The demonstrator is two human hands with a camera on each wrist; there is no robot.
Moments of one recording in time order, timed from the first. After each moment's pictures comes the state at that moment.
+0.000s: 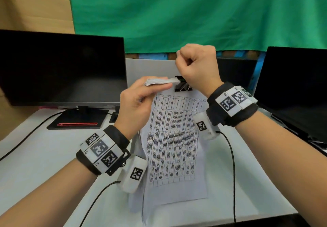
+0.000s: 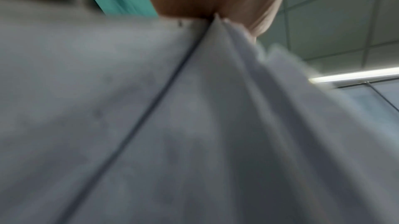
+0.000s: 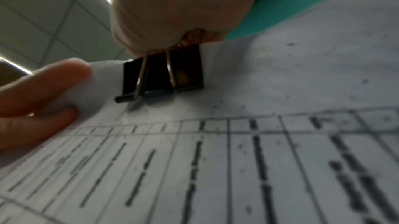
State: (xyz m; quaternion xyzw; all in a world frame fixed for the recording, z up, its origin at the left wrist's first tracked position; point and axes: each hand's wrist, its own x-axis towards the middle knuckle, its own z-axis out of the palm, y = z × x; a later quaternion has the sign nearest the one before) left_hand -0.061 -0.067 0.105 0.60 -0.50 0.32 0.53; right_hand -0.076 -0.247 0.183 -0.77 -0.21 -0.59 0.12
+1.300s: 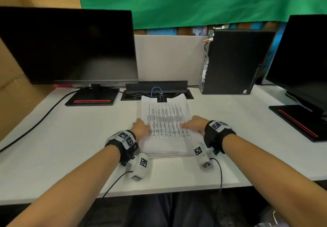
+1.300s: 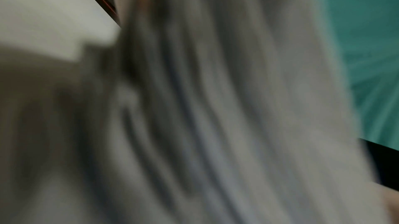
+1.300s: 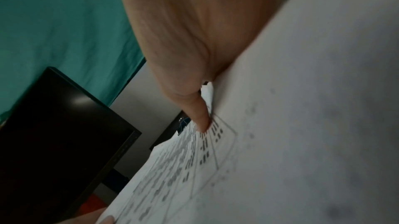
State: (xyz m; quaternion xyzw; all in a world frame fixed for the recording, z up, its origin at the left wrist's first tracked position) left_hand 0.020 -0.058 -0.077 0.89 -0.03 -0.20 0.40; right_hand -0.043 -0.292 -0.066 -0.87 0.24 0.12 0.42
